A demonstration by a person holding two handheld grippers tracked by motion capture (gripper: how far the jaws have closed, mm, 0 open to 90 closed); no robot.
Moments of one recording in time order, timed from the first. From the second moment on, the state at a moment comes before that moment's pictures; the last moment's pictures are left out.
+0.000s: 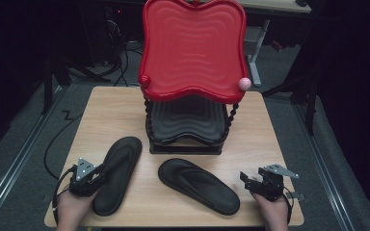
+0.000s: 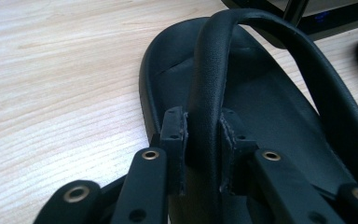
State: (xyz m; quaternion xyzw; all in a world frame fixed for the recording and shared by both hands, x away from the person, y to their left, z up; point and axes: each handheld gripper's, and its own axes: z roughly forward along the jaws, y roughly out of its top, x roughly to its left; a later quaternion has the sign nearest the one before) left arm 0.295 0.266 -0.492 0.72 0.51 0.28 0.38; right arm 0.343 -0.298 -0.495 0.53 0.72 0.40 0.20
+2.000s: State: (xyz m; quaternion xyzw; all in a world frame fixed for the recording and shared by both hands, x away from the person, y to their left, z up) left arm 0.217 0.207 -0.434 0.64 0.42 0.34 0.54; right arm 0.323 -0.267 -0.475 0.49 0.71 0.46 0.21
